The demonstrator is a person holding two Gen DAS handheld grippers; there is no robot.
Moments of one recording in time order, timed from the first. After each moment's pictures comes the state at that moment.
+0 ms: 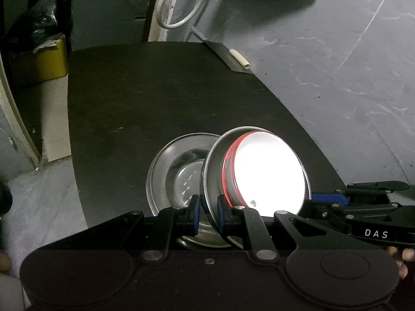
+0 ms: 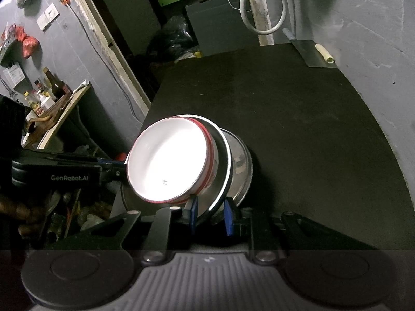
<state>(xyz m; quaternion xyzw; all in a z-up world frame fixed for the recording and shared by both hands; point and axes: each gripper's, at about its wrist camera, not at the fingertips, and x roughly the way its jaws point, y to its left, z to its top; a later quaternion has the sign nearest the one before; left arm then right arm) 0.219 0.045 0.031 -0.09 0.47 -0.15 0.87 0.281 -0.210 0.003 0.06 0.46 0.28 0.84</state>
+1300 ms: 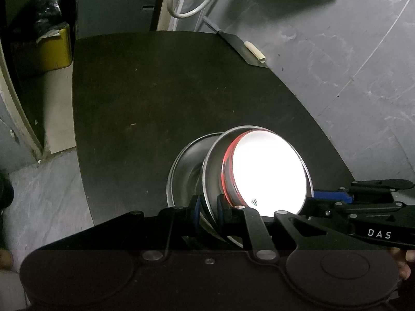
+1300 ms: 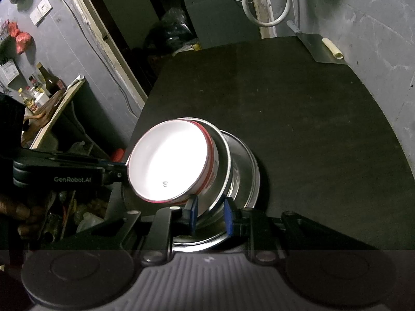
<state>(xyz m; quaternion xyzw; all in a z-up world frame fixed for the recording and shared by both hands) 0.238 0.057 0.018 -0.09 0.49 -0.14 0.85 0.299 -0.185 -0.005 0.05 0.48 0.27 0.84</state>
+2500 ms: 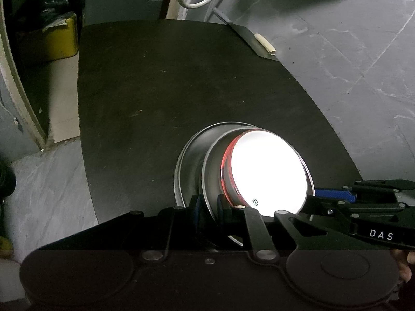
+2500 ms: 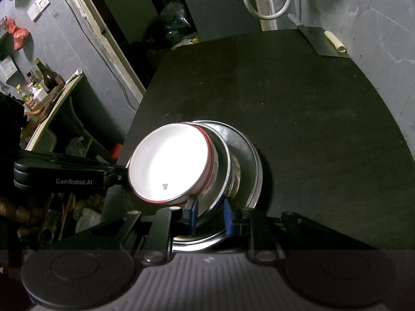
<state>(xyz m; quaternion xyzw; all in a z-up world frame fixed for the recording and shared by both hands) 0.248 0.047 0.000 -0.10 0.51 -0.12 0.85 0.298 -0.179 -0.012 0.05 0.49 0.27 0.83</state>
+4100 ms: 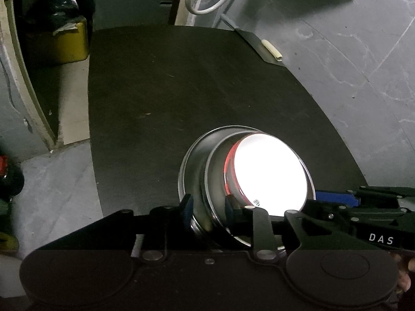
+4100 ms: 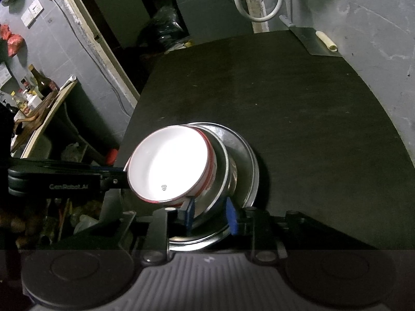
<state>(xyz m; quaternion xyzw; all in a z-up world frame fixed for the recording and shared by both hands) 0.238 0.041 0.005 -0.10 0.50 -0.09 0.86 0.298 -0.180 -0.010 0.06 0.48 0.25 0.84</state>
